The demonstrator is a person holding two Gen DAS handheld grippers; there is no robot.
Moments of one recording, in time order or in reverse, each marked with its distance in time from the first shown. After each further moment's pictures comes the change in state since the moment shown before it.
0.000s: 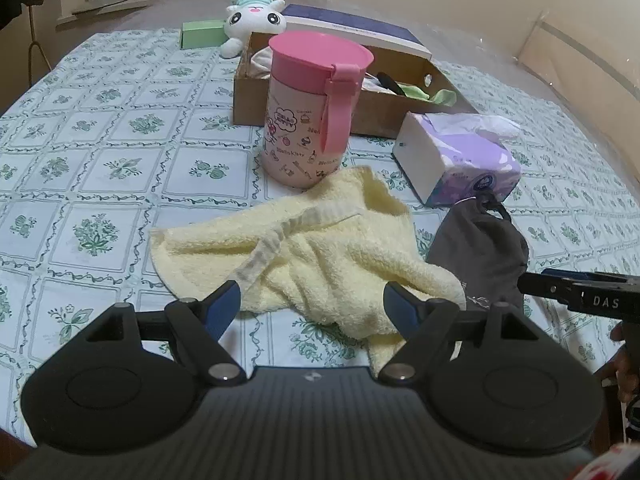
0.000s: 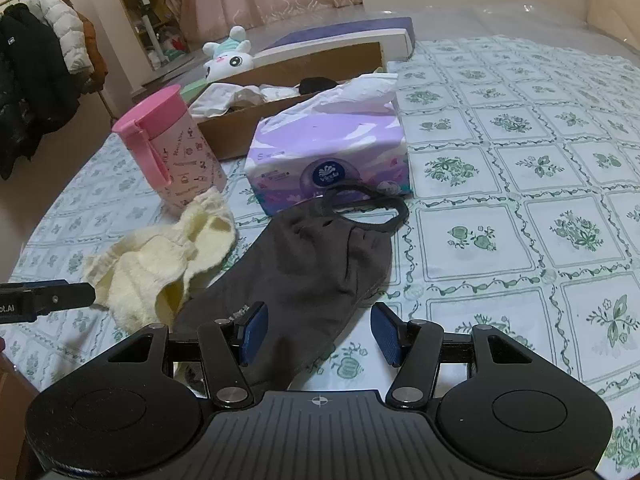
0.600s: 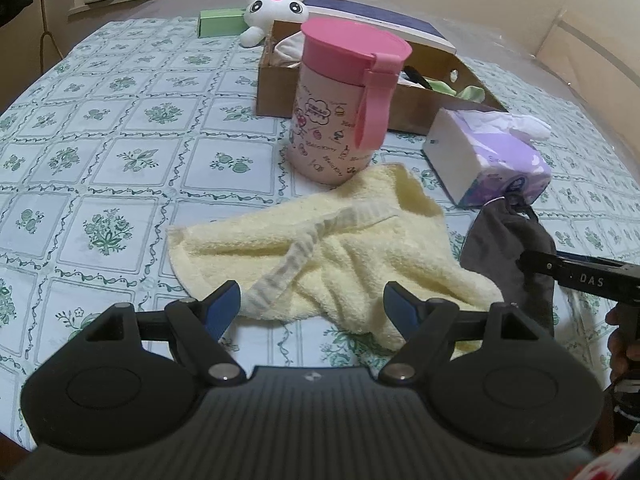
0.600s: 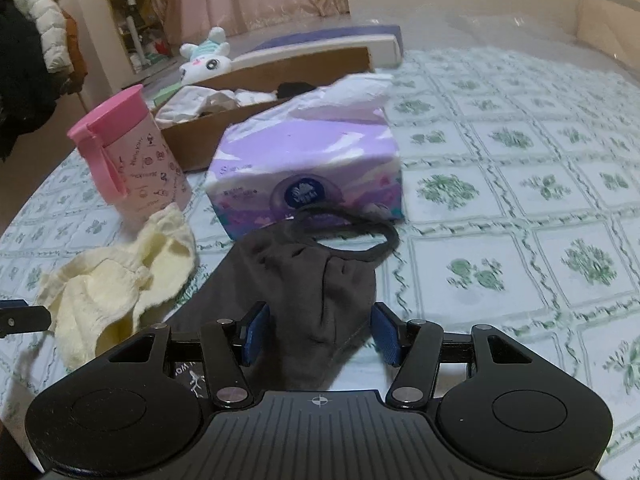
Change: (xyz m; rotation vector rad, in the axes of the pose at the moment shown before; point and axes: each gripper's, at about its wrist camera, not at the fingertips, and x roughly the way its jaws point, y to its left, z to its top) left arm 0.016 0.018 0.004 -0.026 0.022 0.043; right arm 0.041 -0.003 0.012 -0.030 -0.052 -0.071
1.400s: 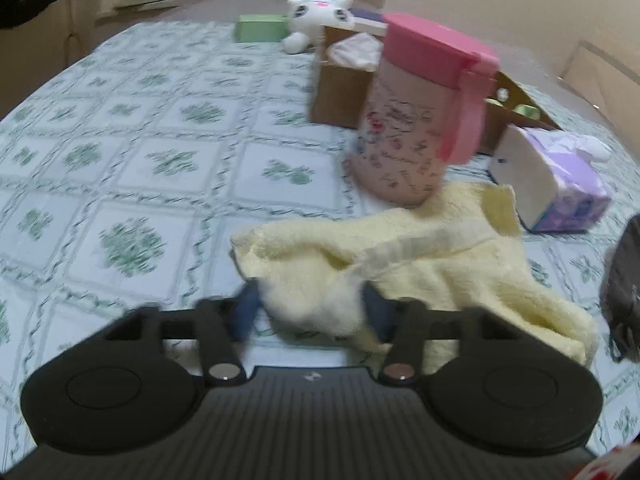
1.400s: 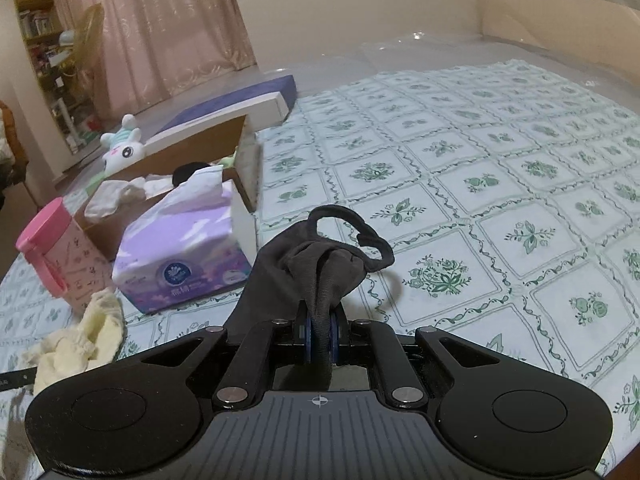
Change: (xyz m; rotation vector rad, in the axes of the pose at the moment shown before) left arm 0.042 0.040 0.000 -0.025 -0.075 0.036; right arm -0.065 -0.081 0.008 0.224 -0.127 -0.135
